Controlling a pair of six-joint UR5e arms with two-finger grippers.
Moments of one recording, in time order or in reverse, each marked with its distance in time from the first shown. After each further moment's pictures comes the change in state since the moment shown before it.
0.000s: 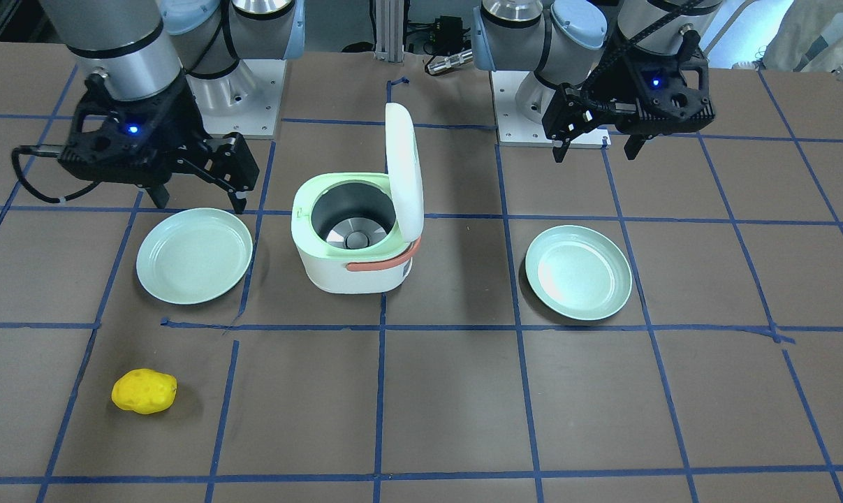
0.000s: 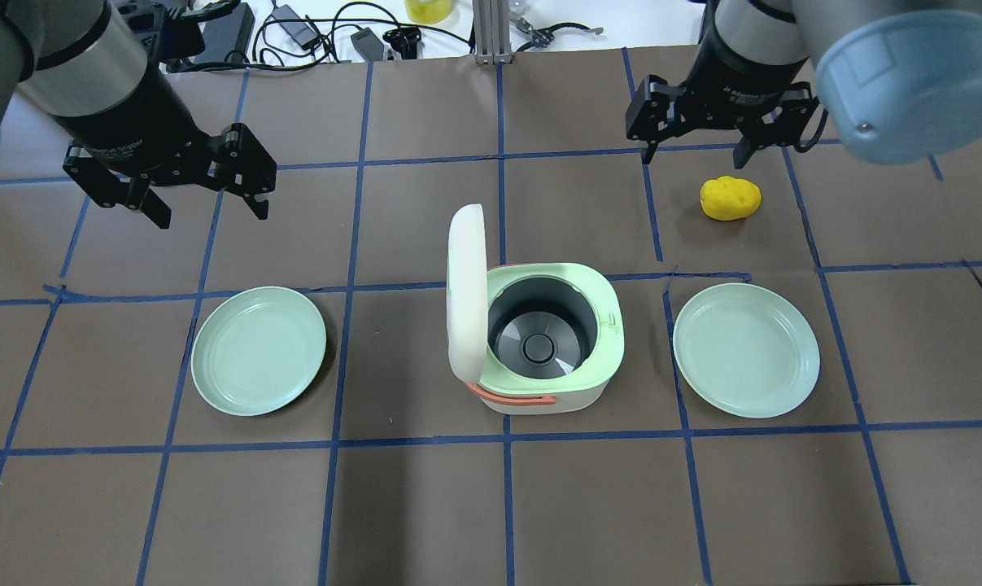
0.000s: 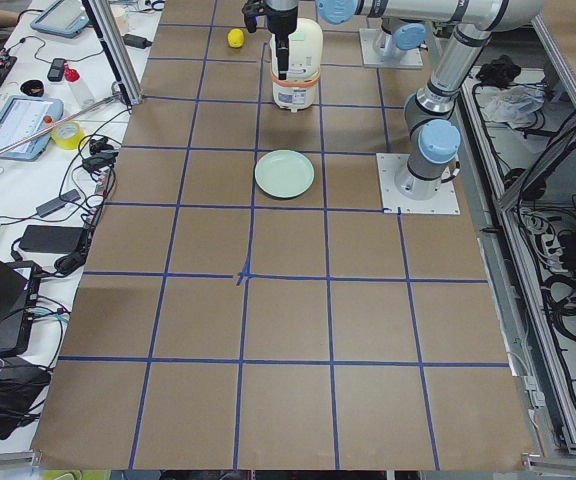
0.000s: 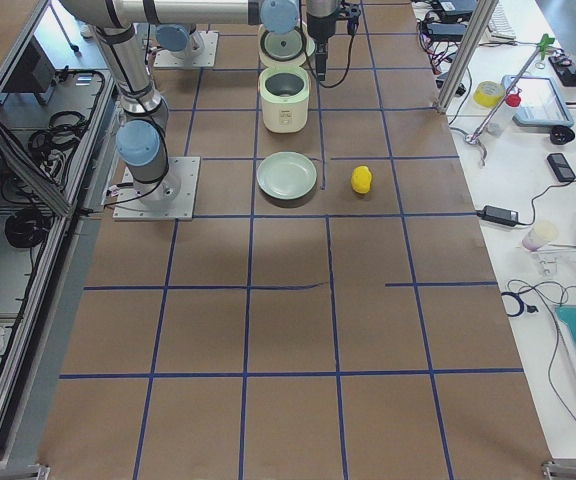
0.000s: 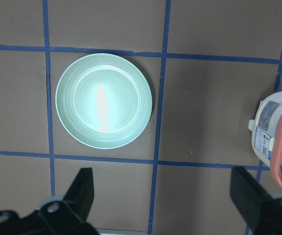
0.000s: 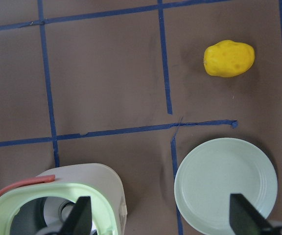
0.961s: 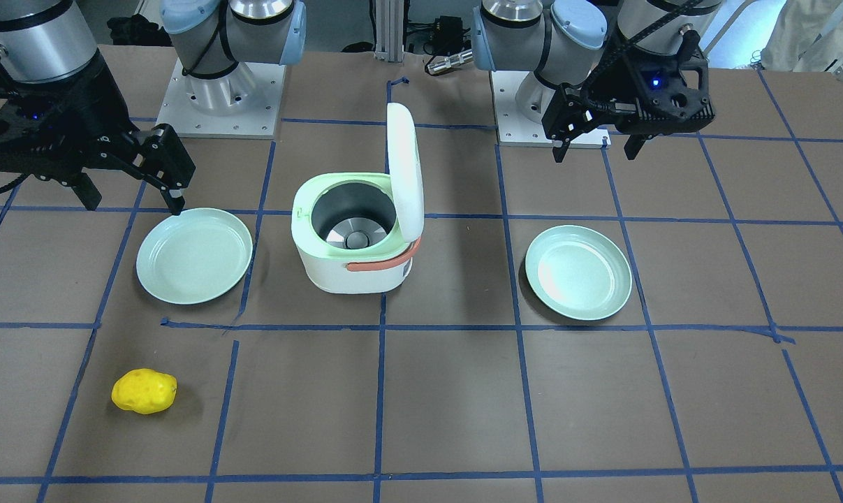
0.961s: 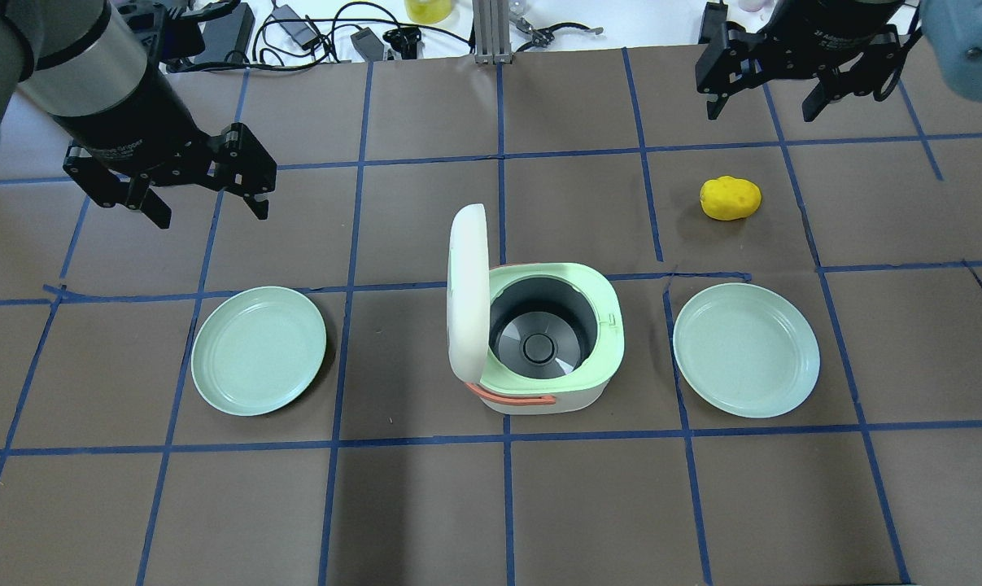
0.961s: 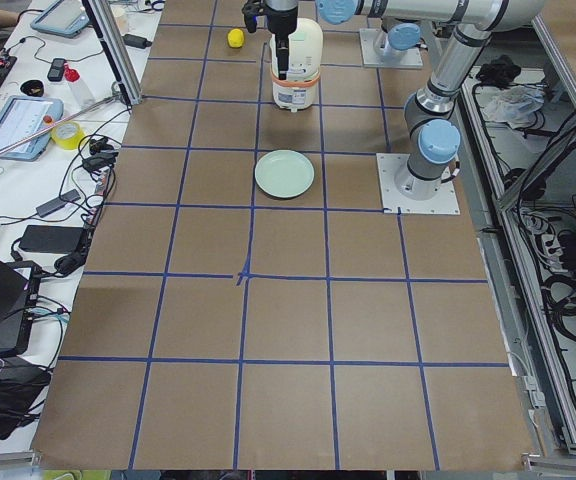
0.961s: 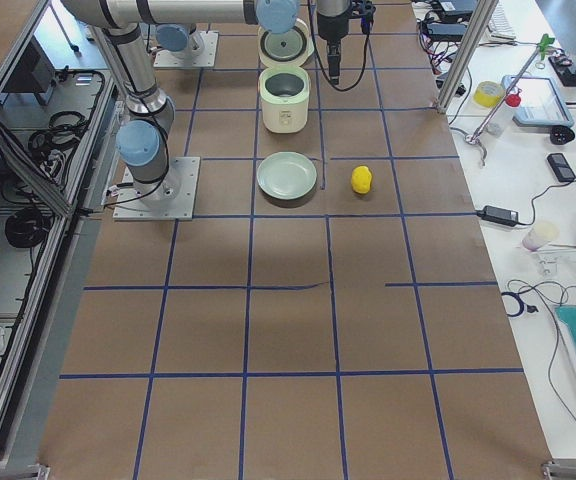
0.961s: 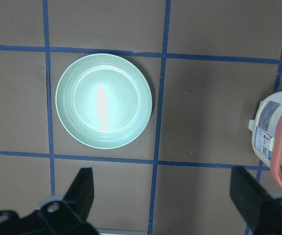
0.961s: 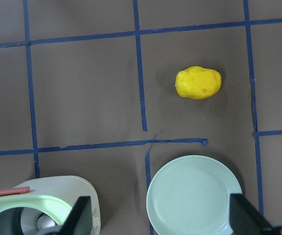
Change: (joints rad) left arm 0.000 0.000 0.000 0.000 0.000 0.001; right arm -0.081 -0.004 -0.048 0.034 0.004 -0.117
